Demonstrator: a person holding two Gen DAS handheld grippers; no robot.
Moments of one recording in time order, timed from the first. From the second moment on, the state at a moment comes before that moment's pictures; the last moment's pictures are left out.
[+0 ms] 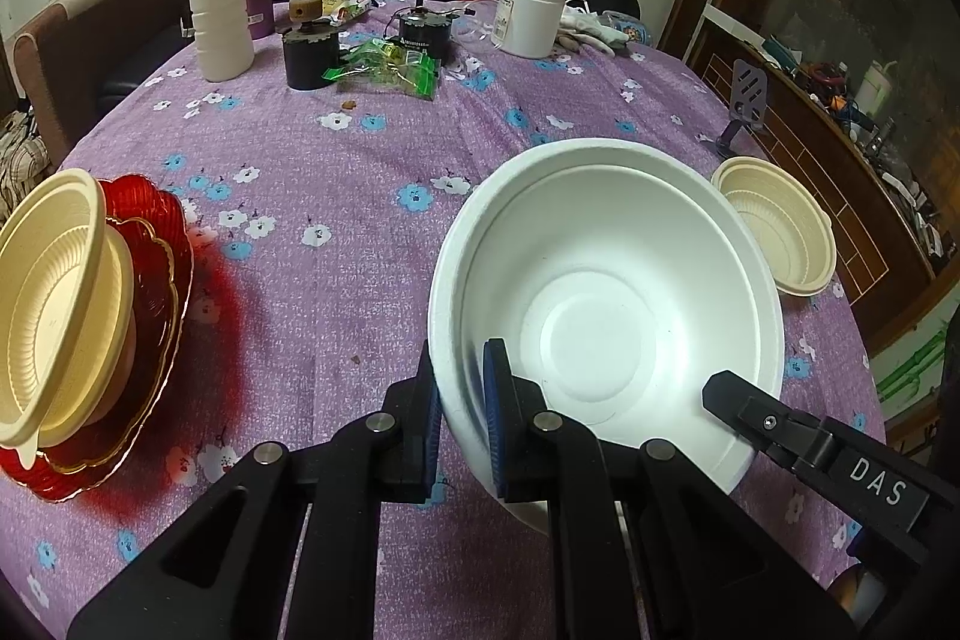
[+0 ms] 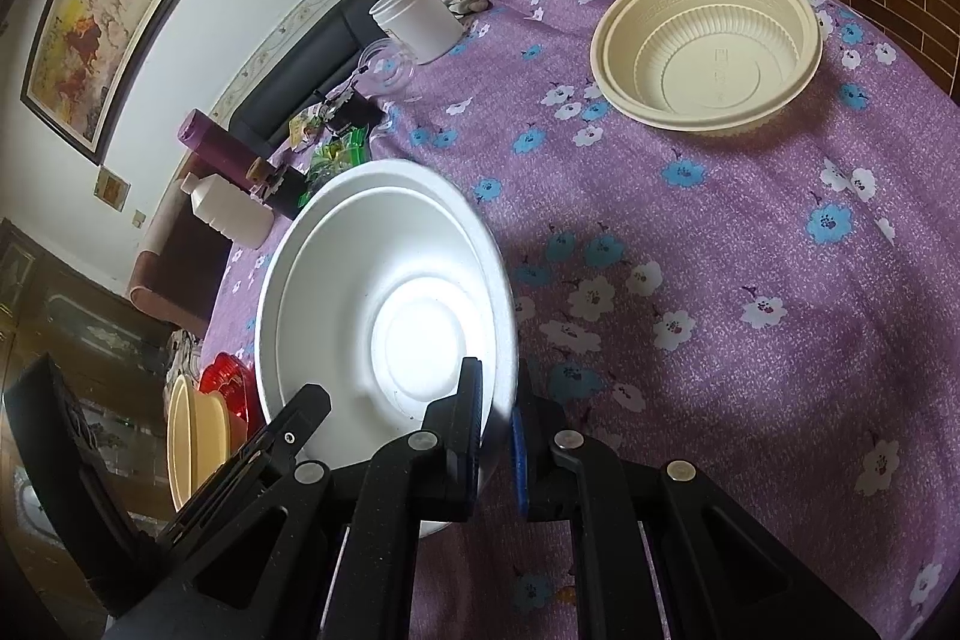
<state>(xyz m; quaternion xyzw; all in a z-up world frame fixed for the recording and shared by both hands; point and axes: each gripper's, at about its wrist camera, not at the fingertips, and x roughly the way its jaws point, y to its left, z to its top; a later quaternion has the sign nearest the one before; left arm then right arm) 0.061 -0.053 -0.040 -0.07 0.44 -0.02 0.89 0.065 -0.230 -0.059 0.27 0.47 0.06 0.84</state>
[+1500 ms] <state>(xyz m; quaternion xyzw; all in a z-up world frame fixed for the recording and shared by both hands) 0.029 0.006 -0.002 -0.10 0.40 0.02 0.91 0.066 -0.173 -0.024 0.23 0.45 0.13 0.85</state>
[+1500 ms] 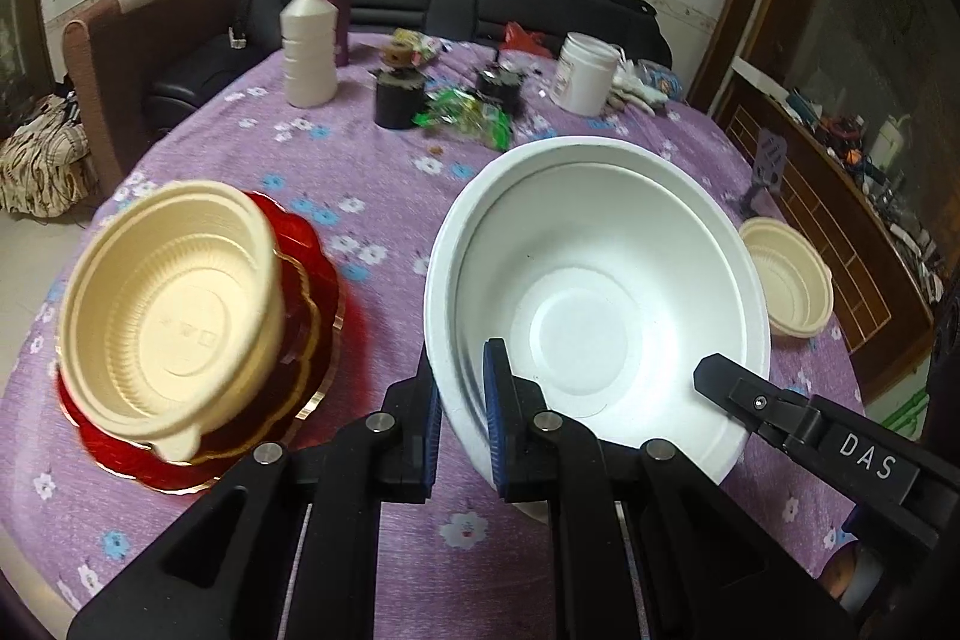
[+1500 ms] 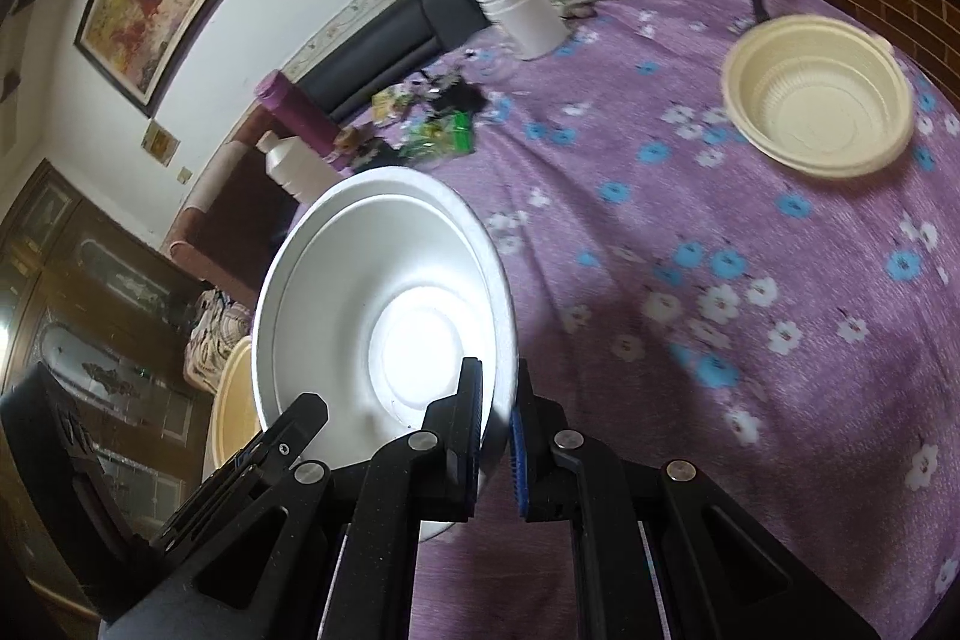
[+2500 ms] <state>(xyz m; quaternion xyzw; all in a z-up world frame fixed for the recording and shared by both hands) -0.014 0.158 0.009 -0.17 0.36 0.18 0.90 0.098 0.012 -0.001 0.13 0.47 0.29 0.82</state>
